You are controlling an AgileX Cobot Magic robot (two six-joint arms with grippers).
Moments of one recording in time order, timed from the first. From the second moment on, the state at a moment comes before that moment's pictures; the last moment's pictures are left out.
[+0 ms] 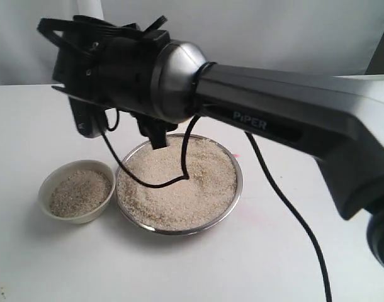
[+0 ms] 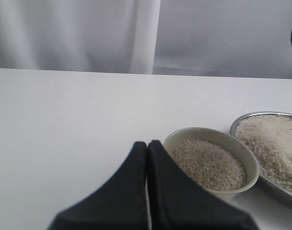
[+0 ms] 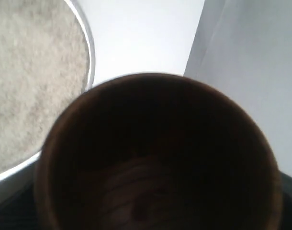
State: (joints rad) left arm -0.06 0.00 0.00 0.04 0.29 -0.12; right arm 0.97 2.19 -1.99 -0.84 1.19 -0.53
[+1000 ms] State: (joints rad) left arm -0.06 0.00 0.00 0.04 0.29 -0.12; right arm 0.86 2.39 -1.77 -1.03 1.22 -0.68
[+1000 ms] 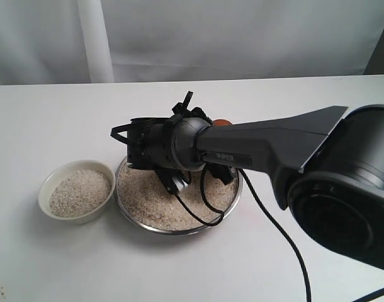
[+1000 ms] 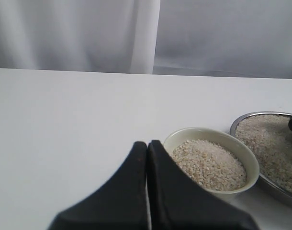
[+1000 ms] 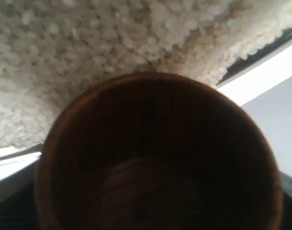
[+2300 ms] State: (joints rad) left arm -0.06 0.00 0.00 0.04 0.29 -0.12; right arm 0.88 2.40 -1.86 -0.73 1.09 -0.71
